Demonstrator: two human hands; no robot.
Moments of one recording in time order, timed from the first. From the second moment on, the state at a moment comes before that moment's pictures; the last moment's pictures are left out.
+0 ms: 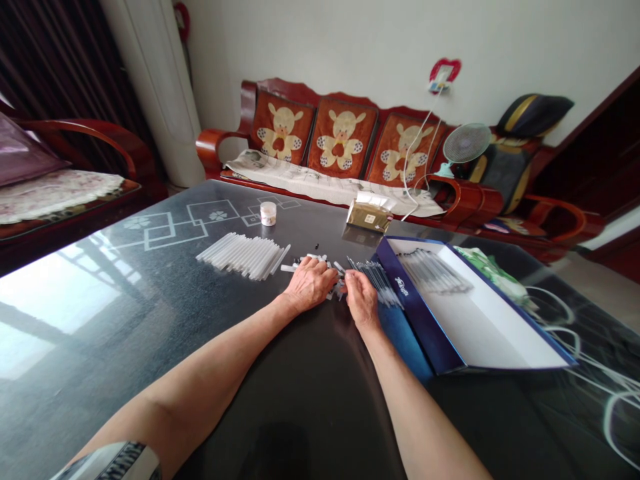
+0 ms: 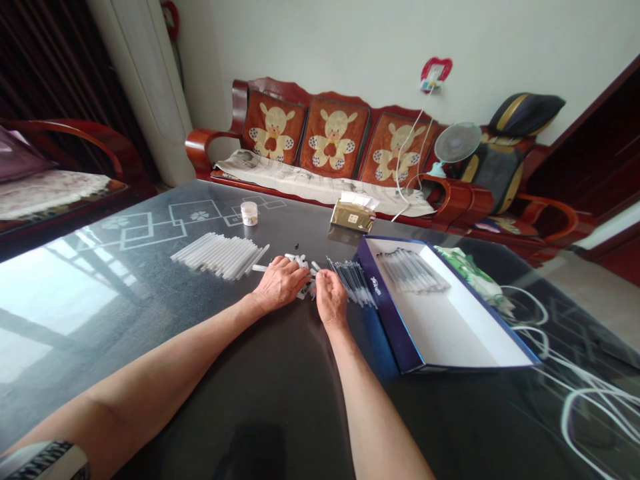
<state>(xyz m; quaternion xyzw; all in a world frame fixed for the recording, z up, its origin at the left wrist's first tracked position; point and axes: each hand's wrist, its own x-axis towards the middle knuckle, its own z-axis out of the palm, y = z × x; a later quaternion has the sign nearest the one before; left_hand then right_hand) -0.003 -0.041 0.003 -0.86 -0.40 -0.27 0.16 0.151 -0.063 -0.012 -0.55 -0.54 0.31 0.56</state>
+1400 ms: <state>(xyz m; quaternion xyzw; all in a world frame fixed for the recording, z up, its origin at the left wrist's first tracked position) -0.005 -0.036 0.001 -0.86 -0.40 -0.28 0.17 0.153 -0.059 -0.018 -0.53 -0.54 0.32 0.57</state>
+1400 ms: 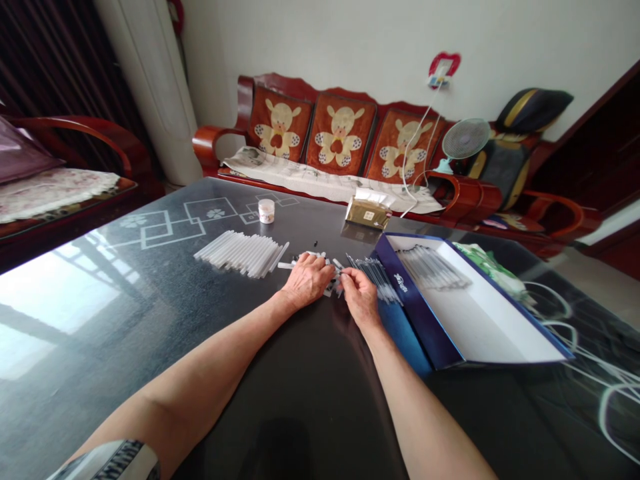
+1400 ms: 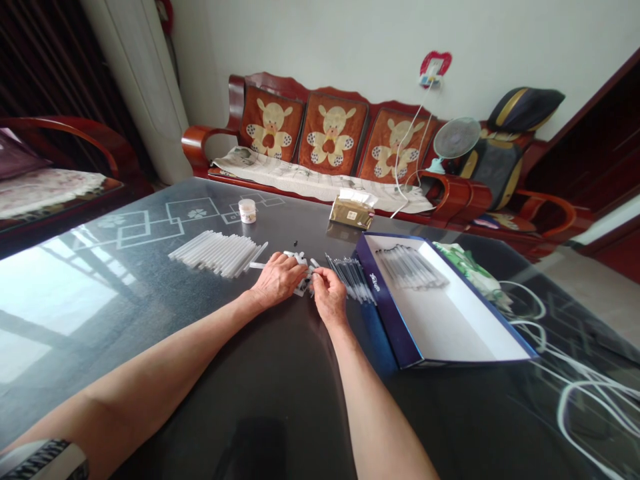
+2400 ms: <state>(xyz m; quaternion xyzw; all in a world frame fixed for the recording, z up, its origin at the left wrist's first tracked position) -0.005 -0.036 0.001 -0.87 -0.38 -0.27 0.13 0.150 -0.066 -0.009 -0.53 -0.62 0.16 0.55</state>
